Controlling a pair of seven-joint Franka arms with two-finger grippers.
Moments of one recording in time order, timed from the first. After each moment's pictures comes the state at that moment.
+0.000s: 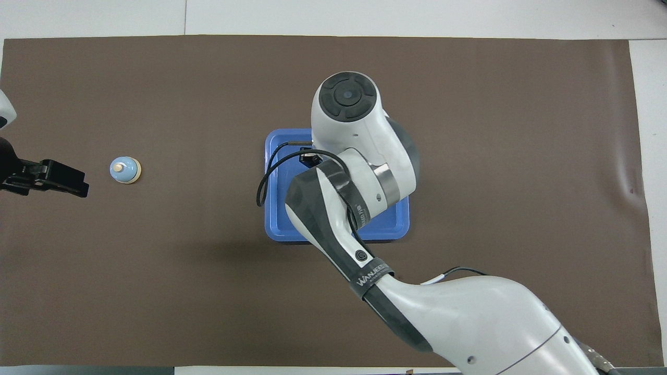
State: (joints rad) left arm 0.03 -0.03 -0.09 -1.63 -0.01 1.46 0.06; right arm 0.64 0.60 -0.06 -1.34 0.12 1.91 0.63
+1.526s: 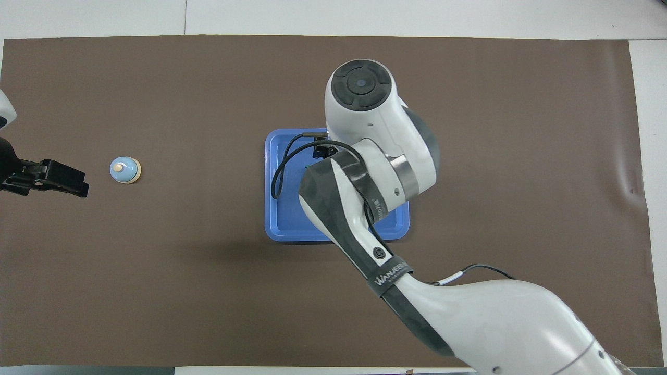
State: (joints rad) left arm 0.03 -0.03 -0.09 -1.63 -0.01 1.46 0.06; right arm 0.59 0.50 -0.12 -1.36 0.08 1.80 0.53
